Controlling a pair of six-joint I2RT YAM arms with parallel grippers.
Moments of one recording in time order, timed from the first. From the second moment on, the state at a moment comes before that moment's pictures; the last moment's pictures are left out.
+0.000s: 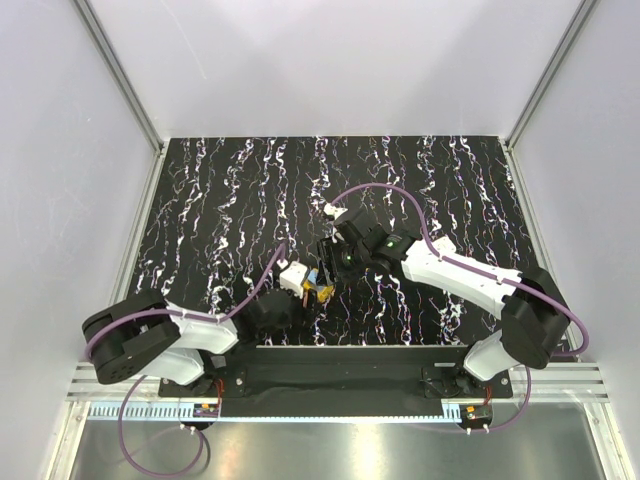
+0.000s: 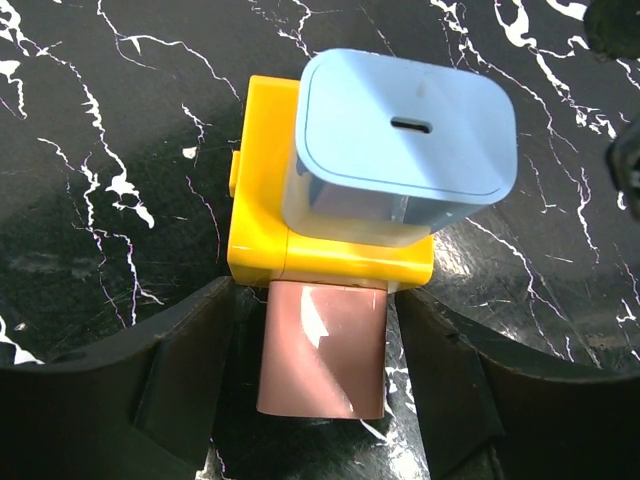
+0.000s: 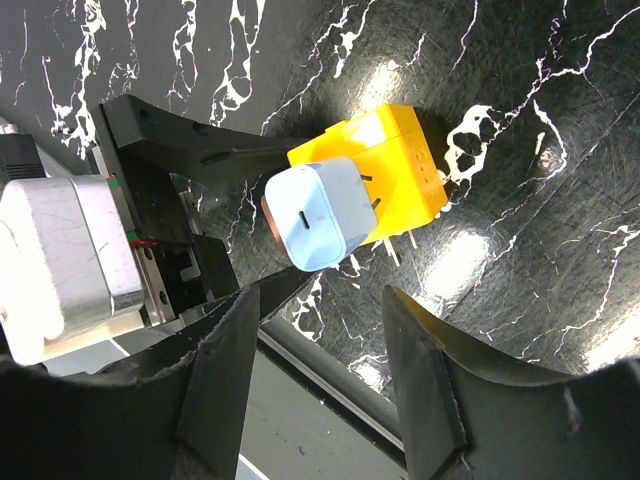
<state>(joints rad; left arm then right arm) -1.02 1.35 0.21 0.66 -0.31 -0.37 0.86 1.51 1.12 -0.47 -0.15 0.53</state>
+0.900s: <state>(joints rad) -1.02 1.42 0.22 0.77 -0.32 -0.35 0.86 1.51 1.12 -0.47 -0.15 0.53</state>
